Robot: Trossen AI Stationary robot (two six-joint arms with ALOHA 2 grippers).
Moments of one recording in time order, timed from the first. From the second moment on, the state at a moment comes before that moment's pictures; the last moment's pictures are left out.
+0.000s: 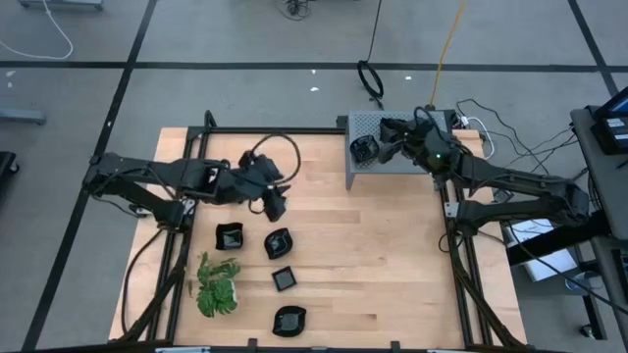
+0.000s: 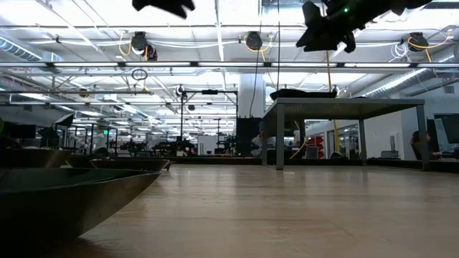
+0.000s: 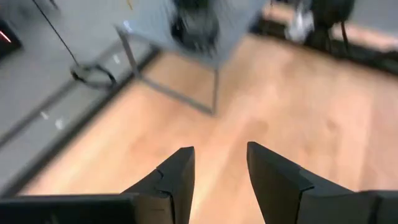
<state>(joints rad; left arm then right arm) -0.13 1.33 1.37 -0.76 -0.49 -0.43 -0.35 0.95 0.77 0.04 0.55 0.19</state>
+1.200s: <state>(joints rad) -0.05 1.83 1.15 -0.94 0.08 -0.44 -0.34 0.92 0.77 0.03 0.55 0.14</state>
